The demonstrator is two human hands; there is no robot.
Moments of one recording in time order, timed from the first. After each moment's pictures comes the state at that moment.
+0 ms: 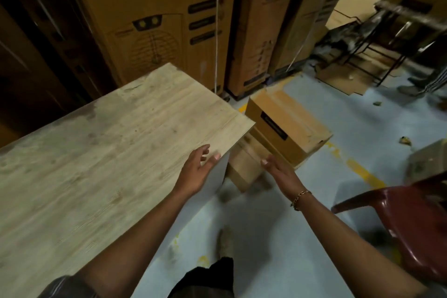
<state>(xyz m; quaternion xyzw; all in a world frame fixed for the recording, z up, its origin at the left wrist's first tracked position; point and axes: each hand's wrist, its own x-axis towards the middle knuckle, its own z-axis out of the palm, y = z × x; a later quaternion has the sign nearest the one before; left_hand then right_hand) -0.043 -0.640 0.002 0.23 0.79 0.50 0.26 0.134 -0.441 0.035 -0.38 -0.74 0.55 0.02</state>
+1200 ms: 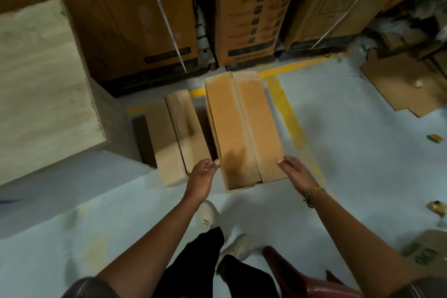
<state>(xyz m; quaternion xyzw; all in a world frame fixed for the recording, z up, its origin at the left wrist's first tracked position) 0.039 -0.011 -0.155 -0.15 0.78 0.51 0.32 0.104 0.263 -0.139 -0.34 -0.77 0.49 -0.21</state>
